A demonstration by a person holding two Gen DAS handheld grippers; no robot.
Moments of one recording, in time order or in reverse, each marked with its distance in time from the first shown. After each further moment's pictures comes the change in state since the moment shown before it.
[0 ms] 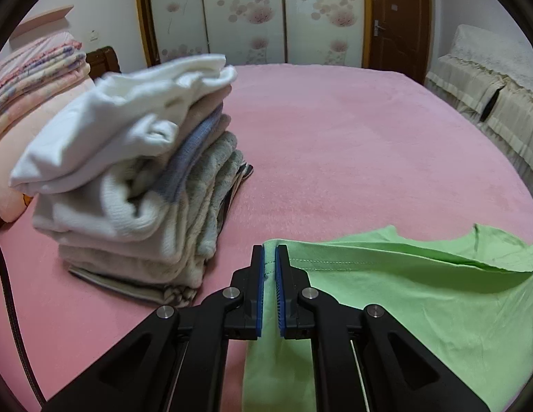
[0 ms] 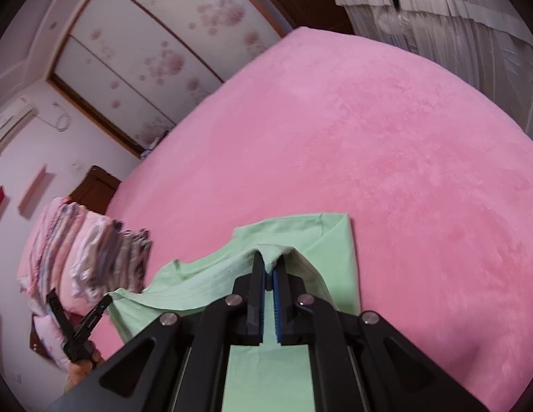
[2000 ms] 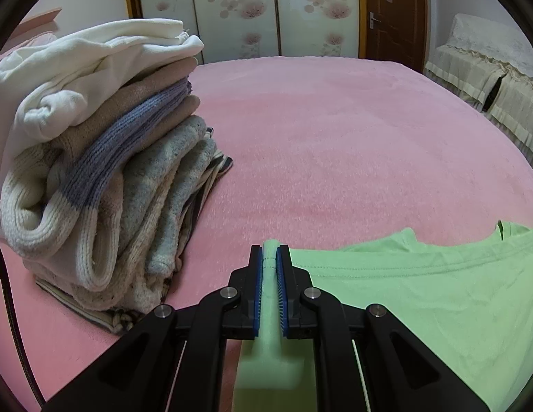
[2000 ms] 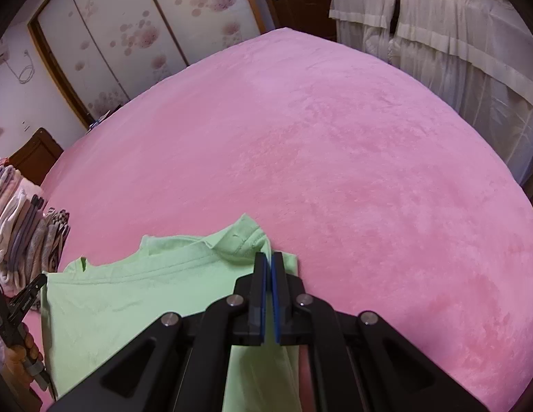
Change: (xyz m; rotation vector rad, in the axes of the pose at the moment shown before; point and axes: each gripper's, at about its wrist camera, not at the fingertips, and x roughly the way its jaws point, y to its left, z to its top) left arm 0.057 -0.027 0.002 0.029 -0.011 0.004; right arm 0.051 -0.011 0.011 -0.187 -0.037 -0.275
